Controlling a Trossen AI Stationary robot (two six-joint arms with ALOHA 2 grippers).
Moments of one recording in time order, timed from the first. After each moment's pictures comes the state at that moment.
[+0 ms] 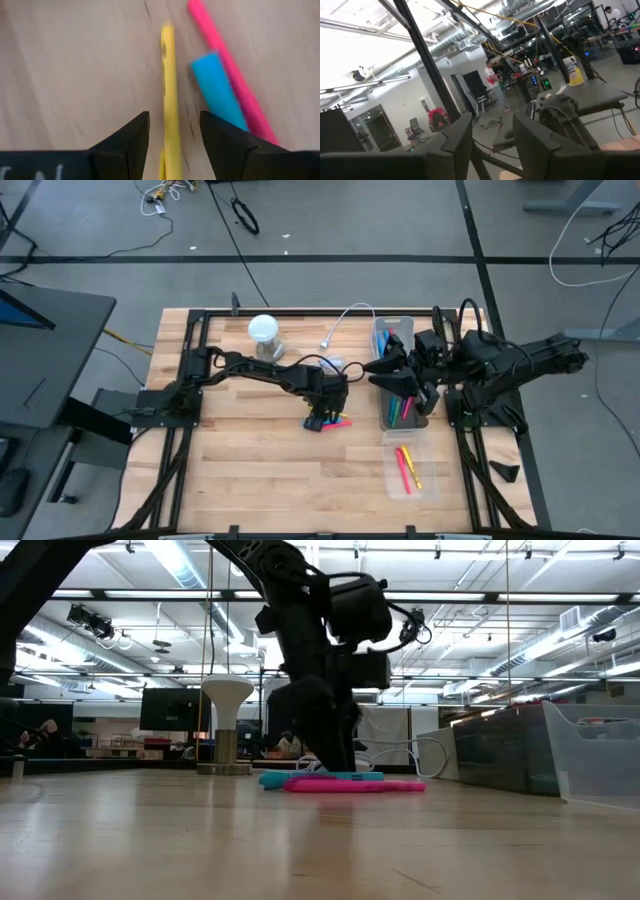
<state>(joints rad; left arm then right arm) 0.02 2.13 1.50 -0.55 0.07 0.33 0.24 1.10 1.13 0.25 0.07 0.42</state>
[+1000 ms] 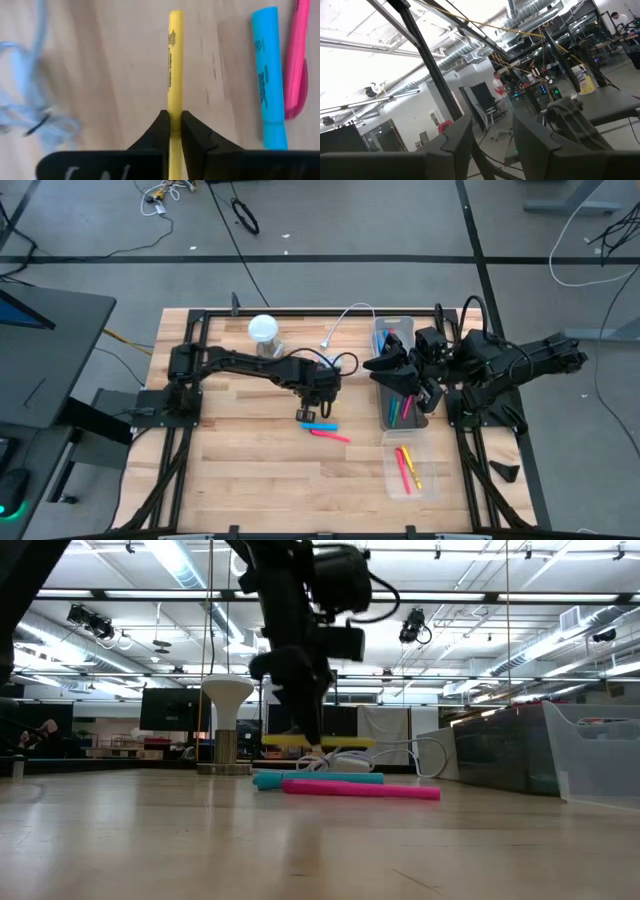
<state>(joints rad) 0.03 2.00 1.50 -0.74 -0.09 0.27 0.24 1.12 1.13 0.34 0.07 0.46</state>
